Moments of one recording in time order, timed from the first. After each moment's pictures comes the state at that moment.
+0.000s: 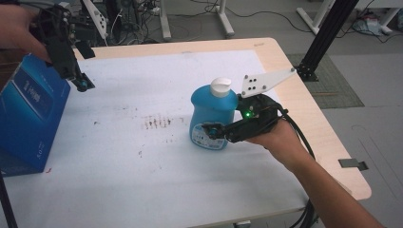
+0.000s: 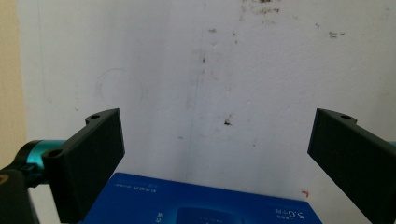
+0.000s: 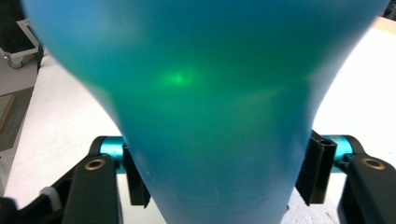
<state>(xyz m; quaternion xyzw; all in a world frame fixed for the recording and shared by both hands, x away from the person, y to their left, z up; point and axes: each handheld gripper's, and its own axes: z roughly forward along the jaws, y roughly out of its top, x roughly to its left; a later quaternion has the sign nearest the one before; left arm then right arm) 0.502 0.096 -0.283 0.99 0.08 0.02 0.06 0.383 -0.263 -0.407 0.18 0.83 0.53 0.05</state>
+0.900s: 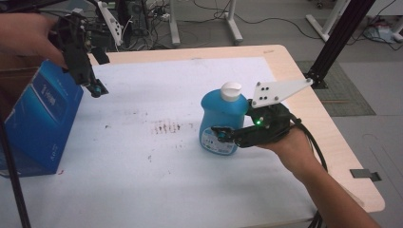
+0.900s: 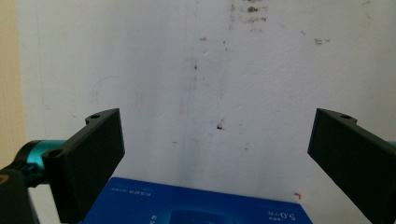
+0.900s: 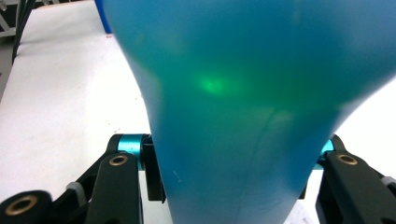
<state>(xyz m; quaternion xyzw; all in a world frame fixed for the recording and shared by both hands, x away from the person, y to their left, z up) 0.493 0.094 -0.275 0.99 0.08 0.02 0.08 0.375 -0.260 -0.391 0.17 0.83 0.52 0.11</state>
